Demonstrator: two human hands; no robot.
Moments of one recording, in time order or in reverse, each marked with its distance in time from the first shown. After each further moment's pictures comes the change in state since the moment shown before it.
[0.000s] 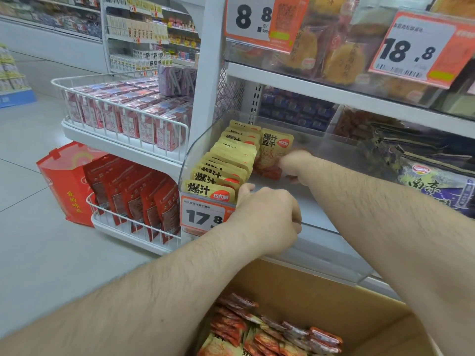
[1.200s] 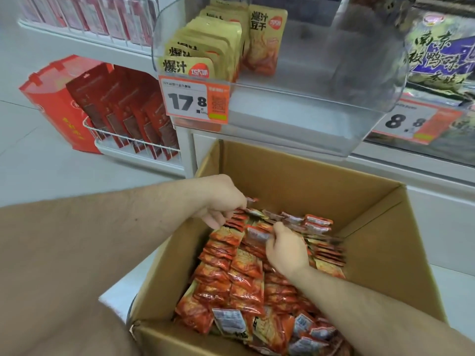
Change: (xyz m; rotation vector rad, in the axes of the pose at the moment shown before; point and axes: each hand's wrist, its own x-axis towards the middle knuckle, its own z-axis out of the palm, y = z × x) left_hand -0.086 -0.035 0.090 -0.397 -0.635 -0.740; right_hand -0.237 0.256 0.211 -0.217 0.006 -0.176
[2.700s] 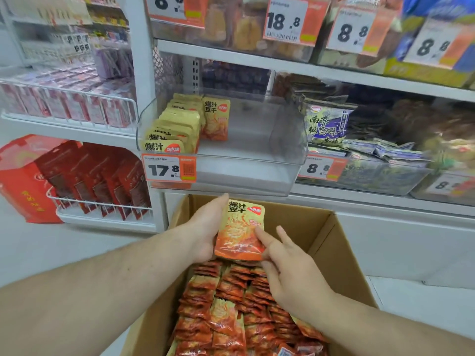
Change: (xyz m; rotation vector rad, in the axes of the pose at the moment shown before) left_hand -0.044 0.027 0.010 -0.928 -0.225 0.180; right_hand -0.077 -0.058 -0.161 0.027 0.267 -0.416
